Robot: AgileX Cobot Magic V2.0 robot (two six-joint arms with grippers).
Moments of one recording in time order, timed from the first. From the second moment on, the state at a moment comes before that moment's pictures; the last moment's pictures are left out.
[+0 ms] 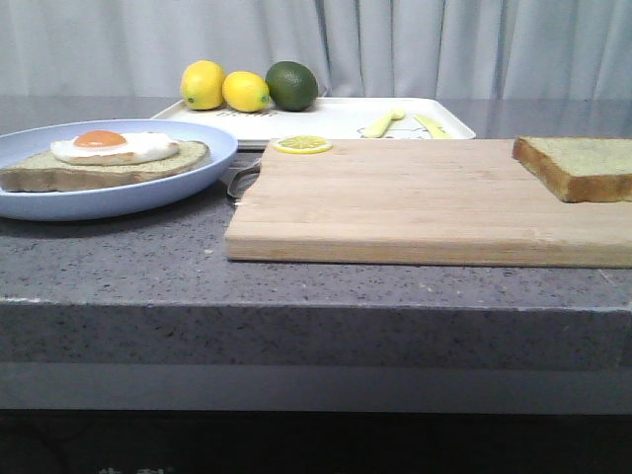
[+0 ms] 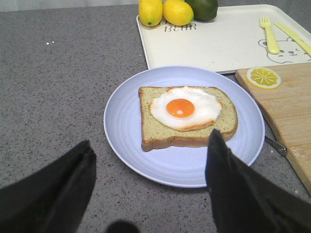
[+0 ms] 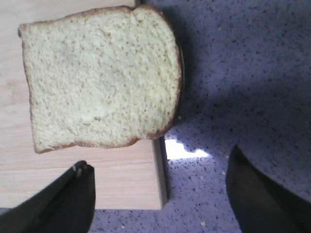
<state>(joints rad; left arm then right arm) -0.29 0.65 -0.71 0.09 0.55 -0.10 -0.44 1.38 -1.18 0.47 1.17 -0.25</state>
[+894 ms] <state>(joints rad) -0.29 0.65 -0.71 0.10 0.55 -0.10 -0.50 1.77 -1.19 0.92 1.20 -0.62</state>
